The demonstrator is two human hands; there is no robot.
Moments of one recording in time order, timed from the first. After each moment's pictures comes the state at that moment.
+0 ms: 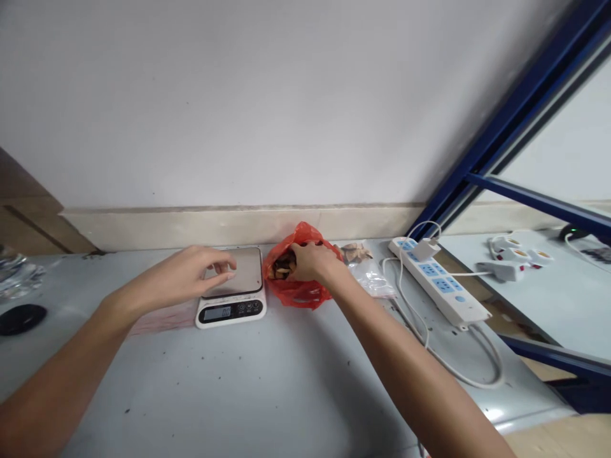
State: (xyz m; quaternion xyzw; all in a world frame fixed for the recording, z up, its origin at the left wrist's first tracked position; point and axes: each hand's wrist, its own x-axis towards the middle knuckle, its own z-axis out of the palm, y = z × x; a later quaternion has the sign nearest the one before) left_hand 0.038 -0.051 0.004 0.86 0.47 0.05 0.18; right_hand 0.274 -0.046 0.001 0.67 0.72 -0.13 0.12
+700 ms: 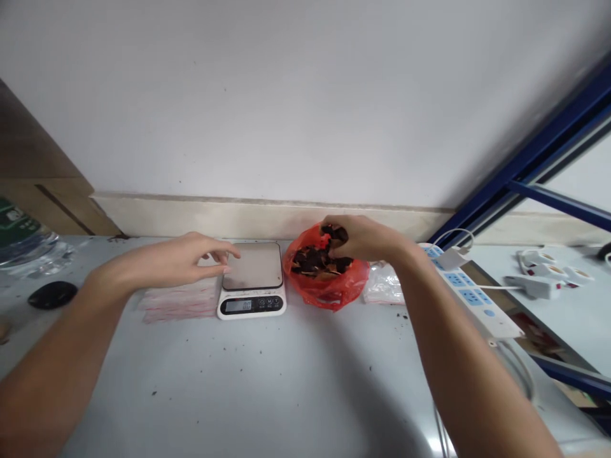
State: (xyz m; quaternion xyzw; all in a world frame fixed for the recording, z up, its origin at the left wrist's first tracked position) left_hand -0.001 -0.043 0.020 0.83 0.51 -0.04 0.22; right_hand 0.314 -0.040 0.038 0.63 0.76 -0.15 -0.02
